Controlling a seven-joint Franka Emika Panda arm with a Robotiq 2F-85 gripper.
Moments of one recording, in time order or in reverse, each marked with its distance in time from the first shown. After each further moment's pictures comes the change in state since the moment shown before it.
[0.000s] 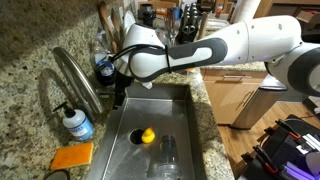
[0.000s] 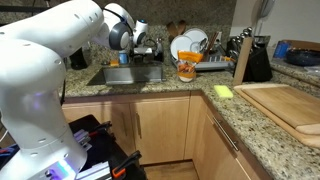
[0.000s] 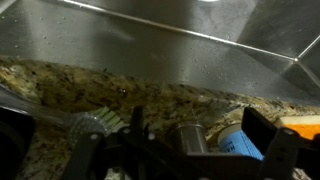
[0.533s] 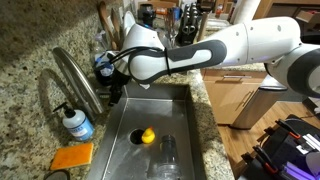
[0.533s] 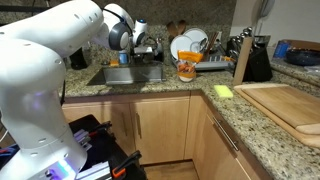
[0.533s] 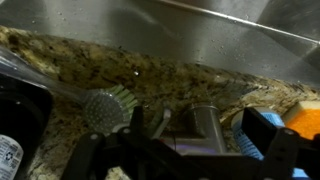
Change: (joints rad) arm 0.007 0.004 -0.004 0.000 -0.004 0.103 0.004
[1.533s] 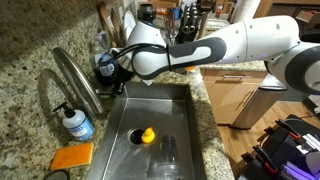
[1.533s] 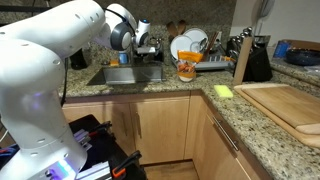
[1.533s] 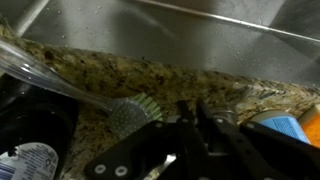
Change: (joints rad) arm -0.031 0.000 -0.001 0.000 0.001 0.002 0.000
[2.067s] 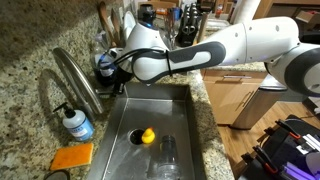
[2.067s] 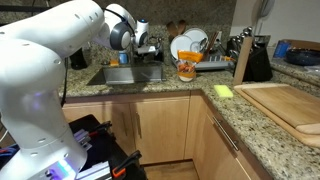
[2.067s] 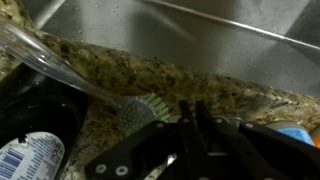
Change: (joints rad) arm 0.017 0.001 -0.025 -0.001 -0.065 0.030 0.004
